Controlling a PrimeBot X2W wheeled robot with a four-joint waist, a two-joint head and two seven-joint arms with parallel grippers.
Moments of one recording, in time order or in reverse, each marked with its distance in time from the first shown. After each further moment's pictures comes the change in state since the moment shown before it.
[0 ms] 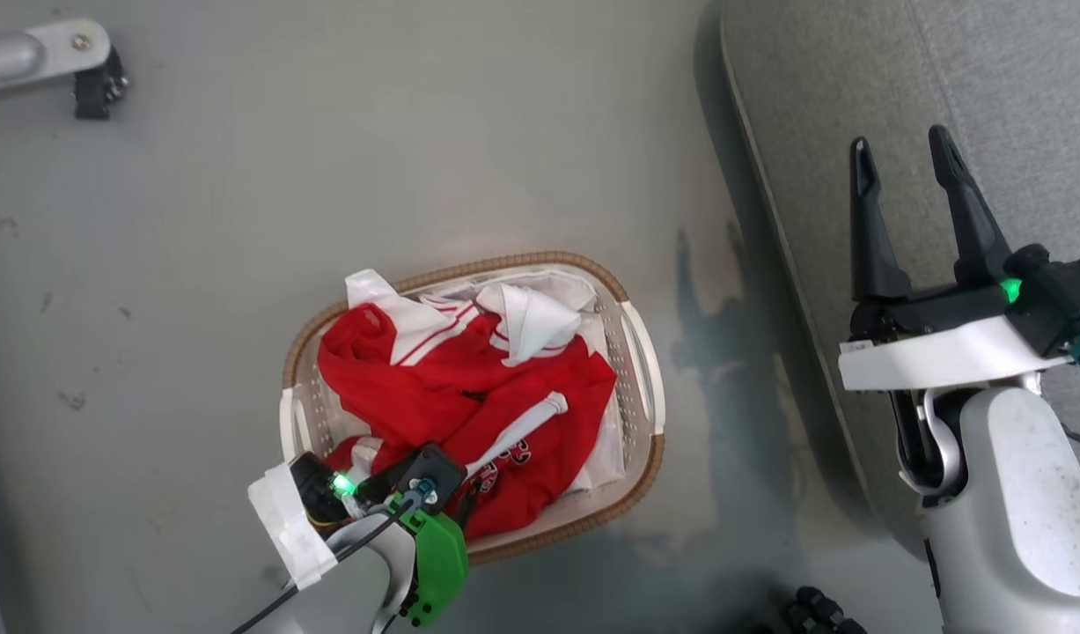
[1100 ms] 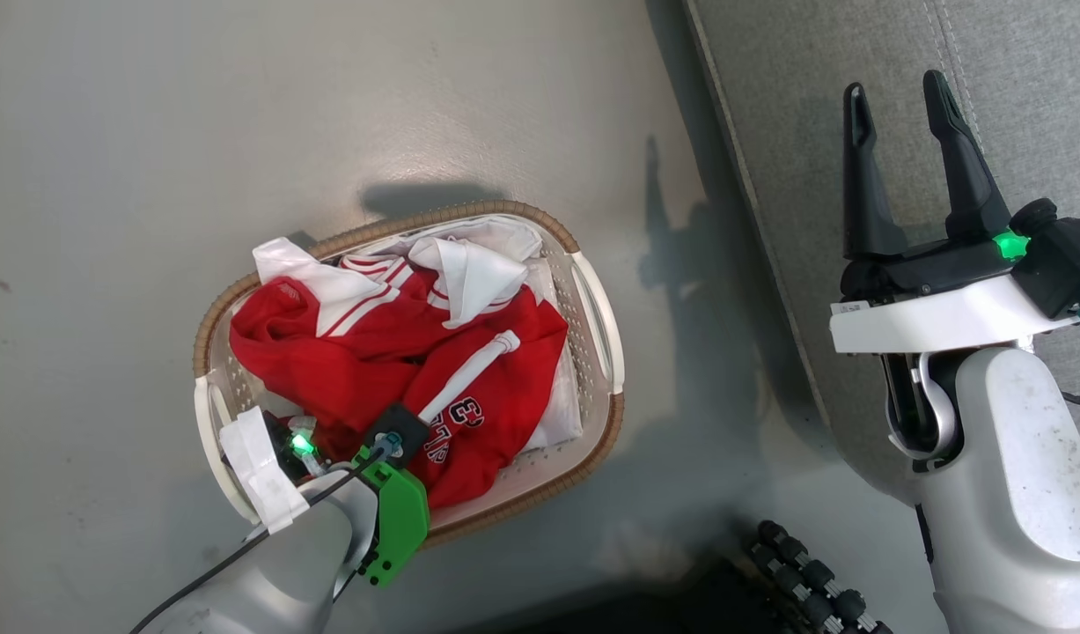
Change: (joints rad) left arm -0.134 0.049 -0.234 0.088 -0.206 0.000 0.051; right arm -0.082 0.000 0.030 0.004 0.057 0.000 0.000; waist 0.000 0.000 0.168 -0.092
